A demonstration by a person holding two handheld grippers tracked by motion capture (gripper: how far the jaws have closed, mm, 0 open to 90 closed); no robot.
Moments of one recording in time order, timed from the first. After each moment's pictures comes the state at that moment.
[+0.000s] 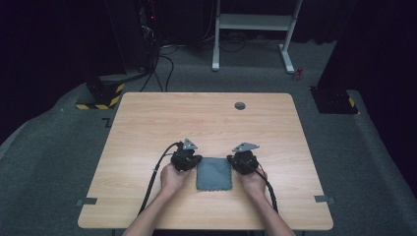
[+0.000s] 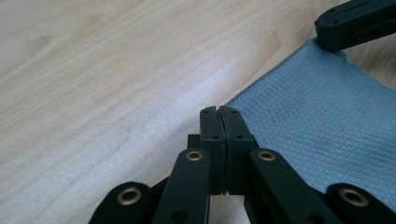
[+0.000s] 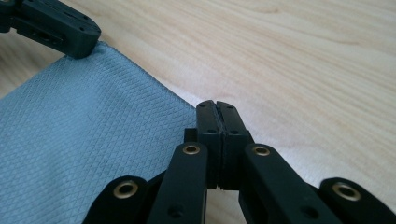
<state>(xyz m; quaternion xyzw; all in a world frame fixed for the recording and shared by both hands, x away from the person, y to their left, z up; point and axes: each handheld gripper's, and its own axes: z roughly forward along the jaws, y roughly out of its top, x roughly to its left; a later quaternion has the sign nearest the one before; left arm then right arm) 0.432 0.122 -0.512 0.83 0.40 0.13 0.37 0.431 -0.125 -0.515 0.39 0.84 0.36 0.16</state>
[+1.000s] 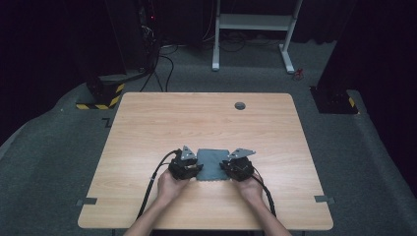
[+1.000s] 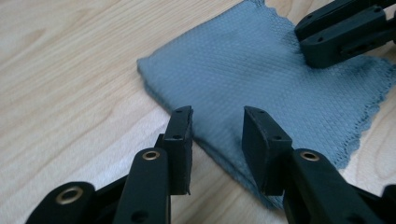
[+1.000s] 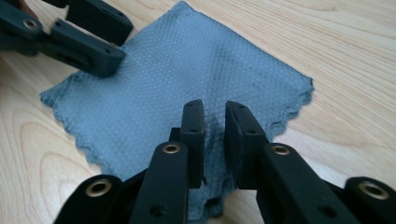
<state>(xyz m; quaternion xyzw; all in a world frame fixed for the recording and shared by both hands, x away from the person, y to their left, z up) 0.403 0.127 -0.520 0.83 0.38 0.14 0.38 0.412 -0.114 -0.520 0.35 0.85 0.38 0.13</state>
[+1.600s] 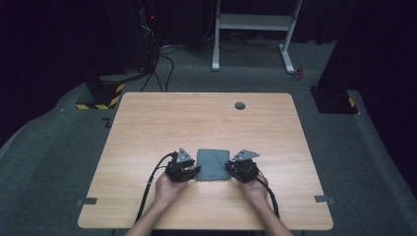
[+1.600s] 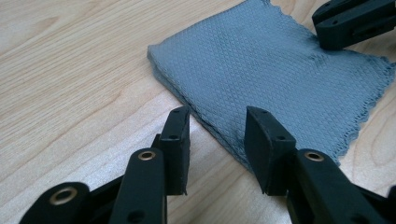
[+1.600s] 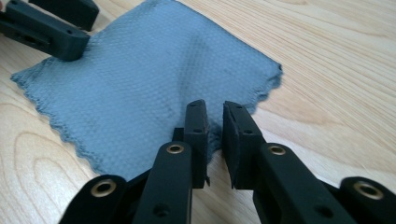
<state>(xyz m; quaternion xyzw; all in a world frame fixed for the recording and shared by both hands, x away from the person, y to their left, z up) 0.395 0.133 -0.522 0.83 0.38 0.15 0.38 0.407 -0.128 -0.521 0.36 0.84 0.37 0.16</state>
